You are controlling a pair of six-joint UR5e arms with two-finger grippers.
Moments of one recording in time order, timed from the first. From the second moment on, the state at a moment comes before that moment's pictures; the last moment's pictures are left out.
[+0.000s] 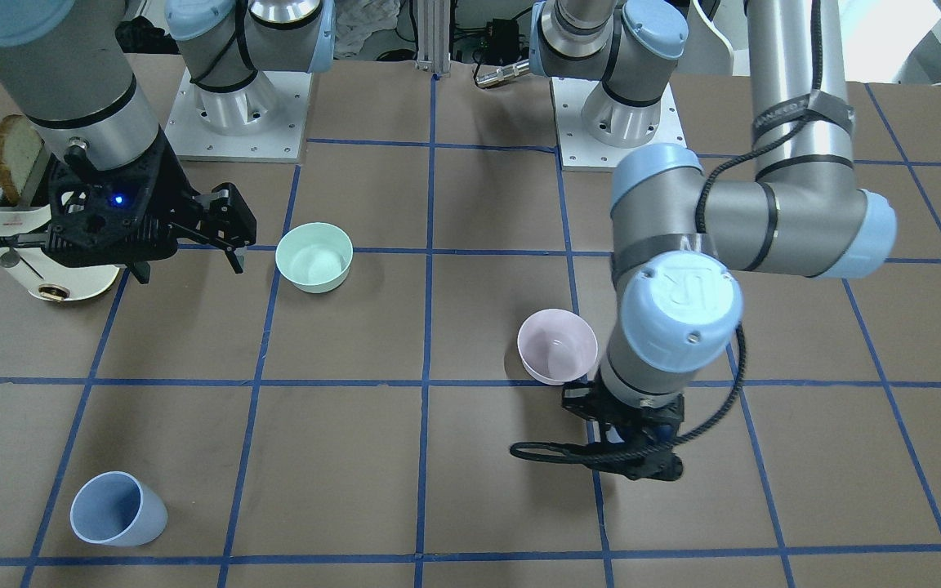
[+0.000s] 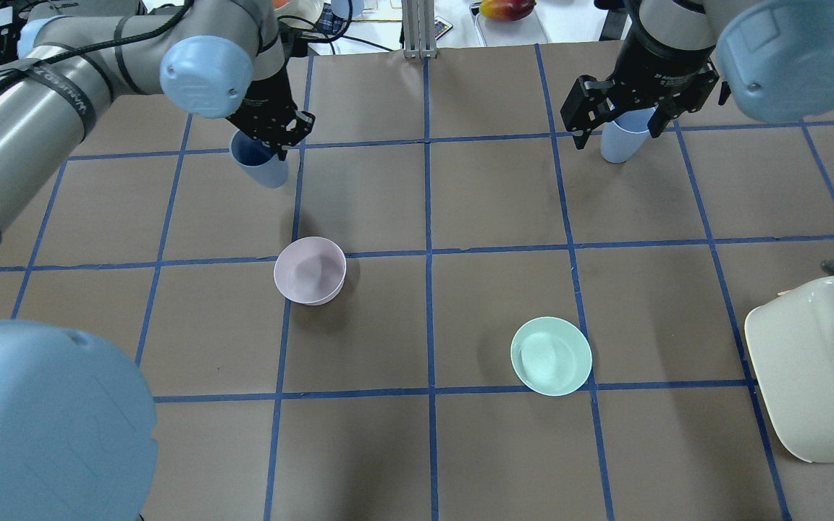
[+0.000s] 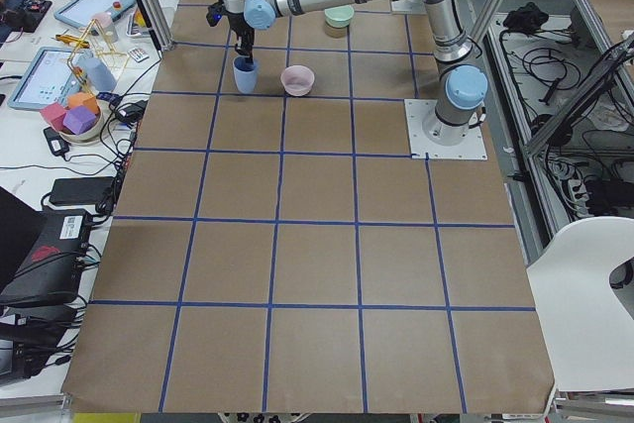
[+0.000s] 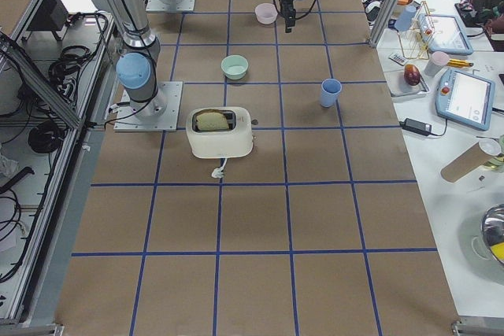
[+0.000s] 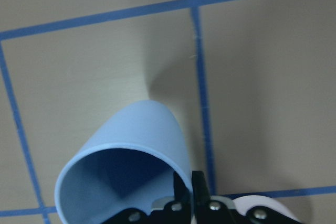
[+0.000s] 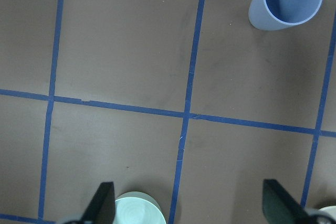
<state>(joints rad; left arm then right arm) -1.71 -2.08 -1.33 -1.32 1.69 0.07 1.57 -1.48 1.55 -1.72 -1.55 -0.13</state>
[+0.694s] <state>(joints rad) -1.97 -2.14 -1.35 -1.18 1.61 -0.06 1.57 -1.48 1.56 -1.72 -1.55 -0.14</state>
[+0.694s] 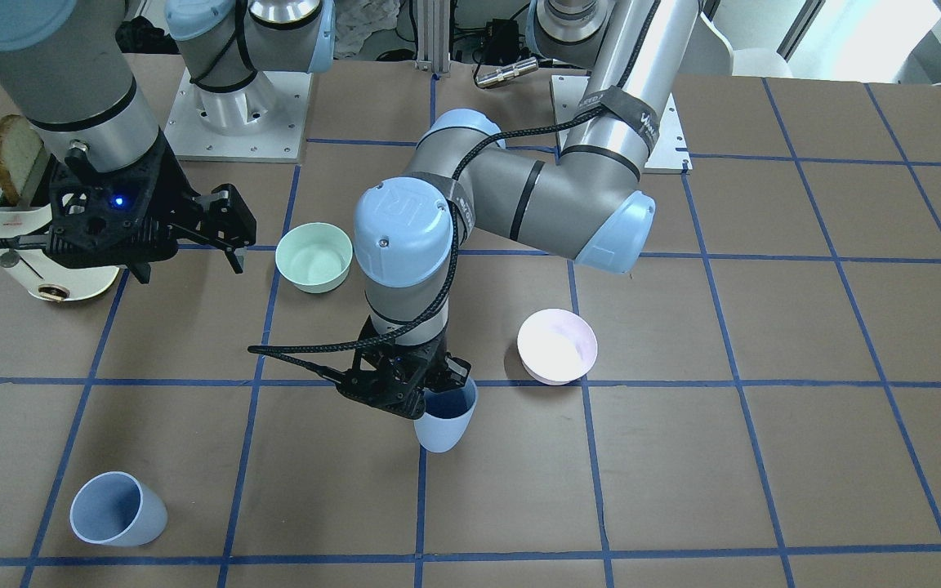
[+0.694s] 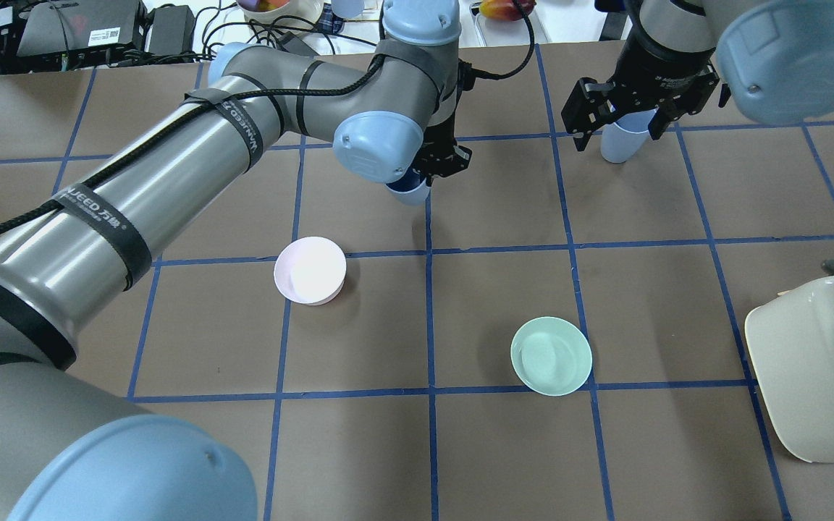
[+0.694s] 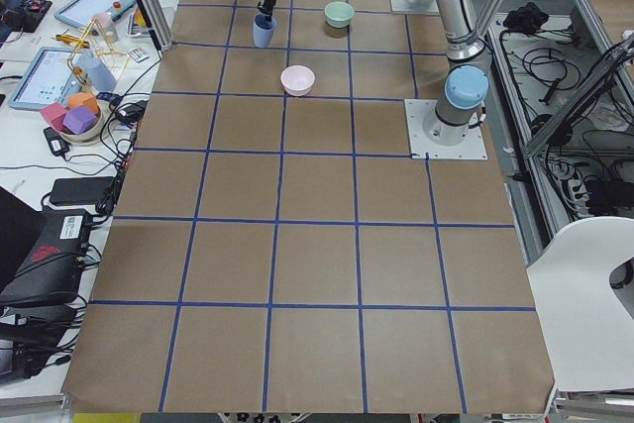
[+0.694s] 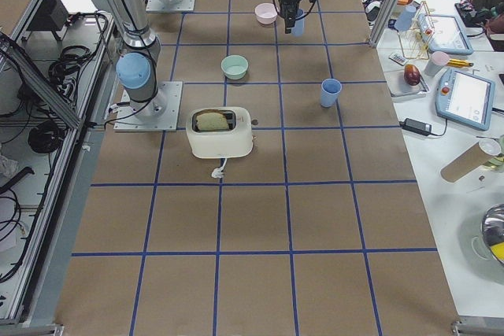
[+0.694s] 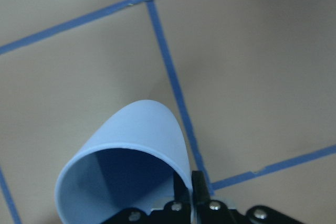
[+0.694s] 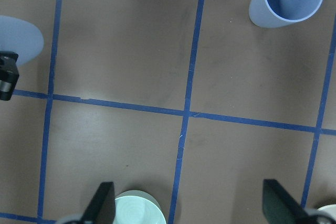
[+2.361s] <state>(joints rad) -1.95 -2.02 -1.31 -1.34 1.60 -0.09 1.57 -1.48 1.57 -1.73 -1.55 -0.14</state>
